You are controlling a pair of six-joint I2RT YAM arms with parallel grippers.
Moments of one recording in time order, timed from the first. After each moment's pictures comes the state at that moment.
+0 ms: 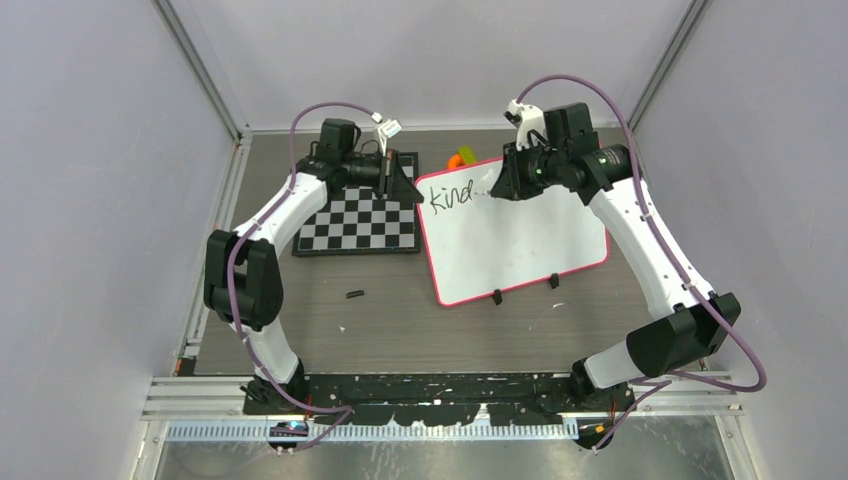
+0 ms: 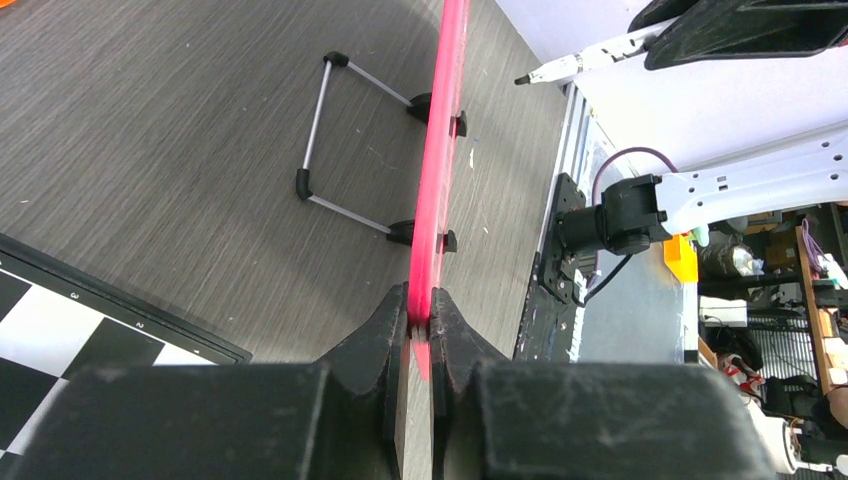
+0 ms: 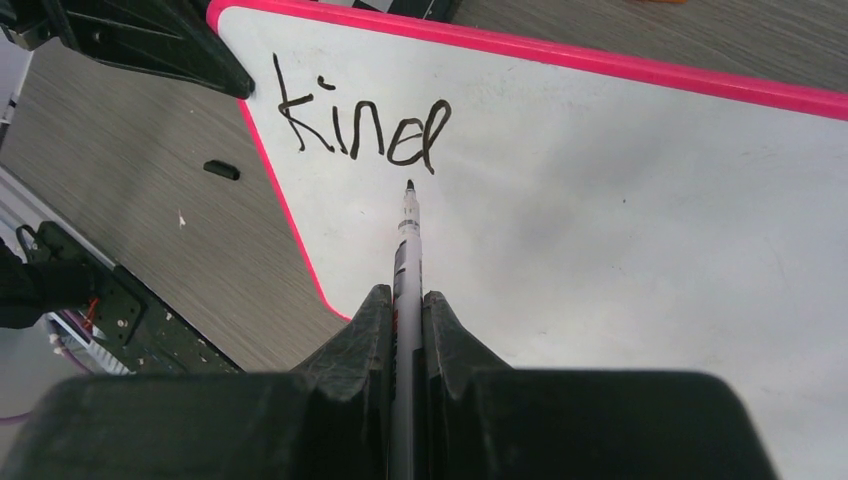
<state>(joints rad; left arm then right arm) -0.31 1.77 1.45 -0.30 1.06 -0.18 0.34 1.47 1.61 -0.89 -0.35 0.05</state>
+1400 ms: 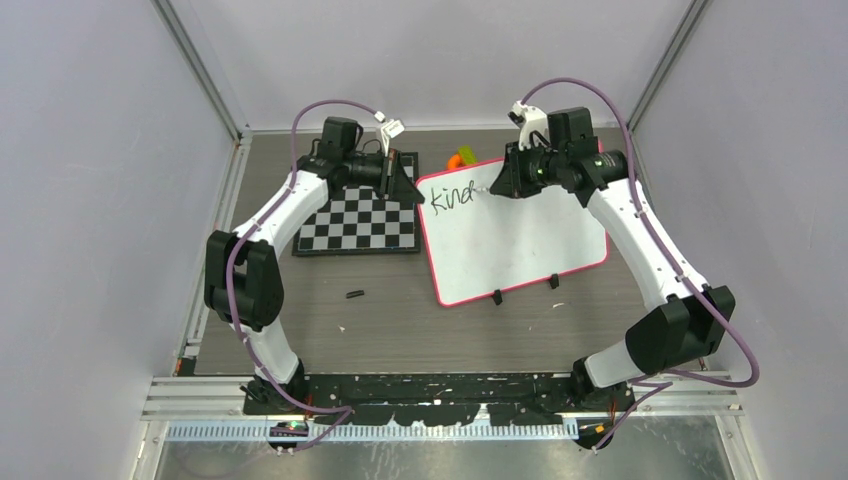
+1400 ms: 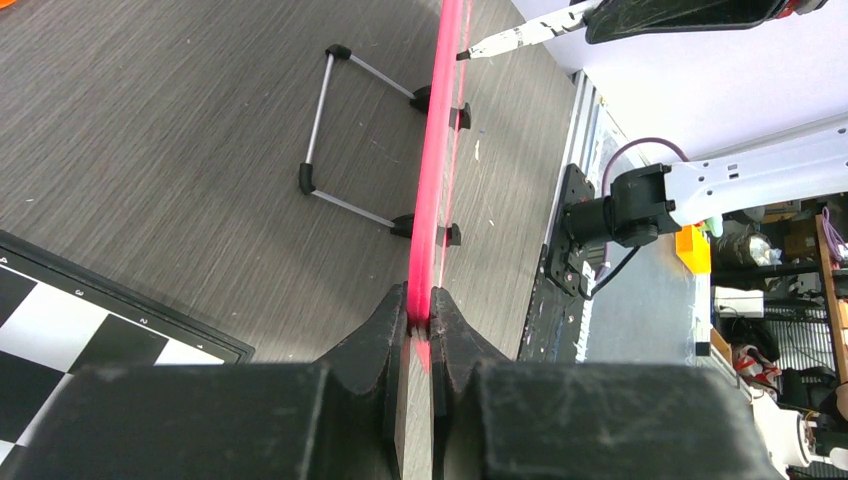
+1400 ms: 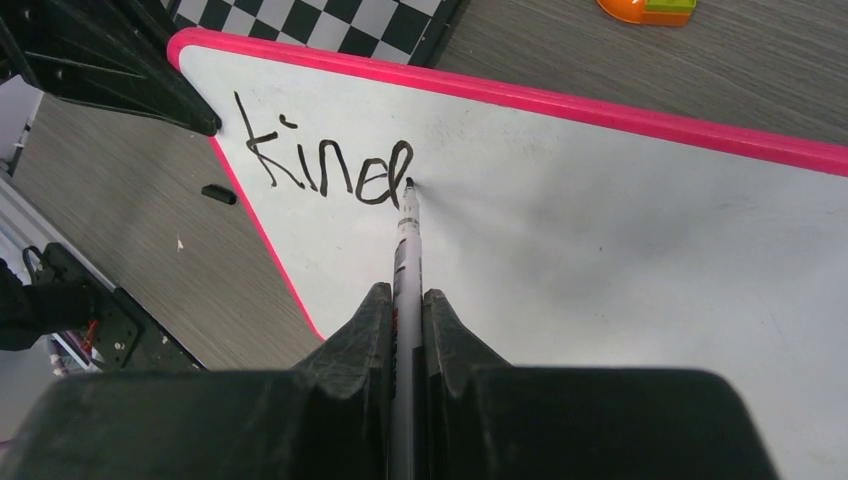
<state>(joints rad) -0.32 1.77 1.48 -0.38 1.04 -0.13 0.28 1.47 1.51 -0.75 -0.43 0.06</state>
